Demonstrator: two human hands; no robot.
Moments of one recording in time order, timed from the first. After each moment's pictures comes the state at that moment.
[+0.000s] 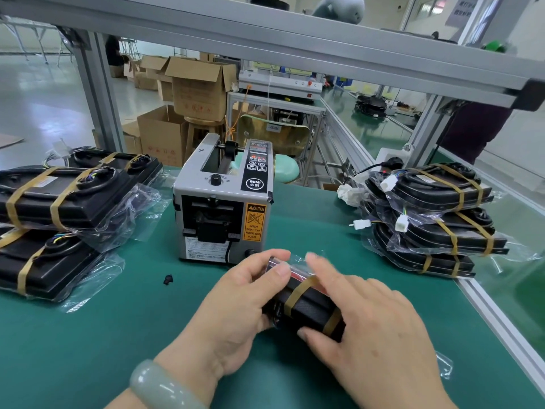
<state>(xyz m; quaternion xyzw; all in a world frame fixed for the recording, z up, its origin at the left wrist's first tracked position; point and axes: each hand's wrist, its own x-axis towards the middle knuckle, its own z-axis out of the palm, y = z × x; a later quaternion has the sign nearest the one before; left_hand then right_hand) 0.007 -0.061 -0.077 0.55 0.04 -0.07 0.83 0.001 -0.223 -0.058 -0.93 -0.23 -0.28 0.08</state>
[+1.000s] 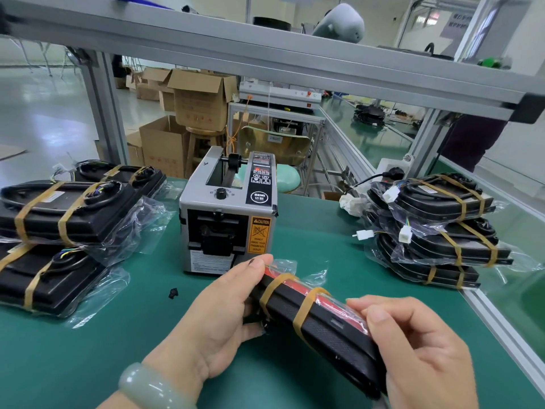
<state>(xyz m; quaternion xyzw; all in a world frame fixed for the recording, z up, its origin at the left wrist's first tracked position) 0.015 -0.036 -0.078 0.57 0.09 -0.10 0.81 -0.012 -0.224 -0.067 -0.71 -0.06 -0.22 0.66</state>
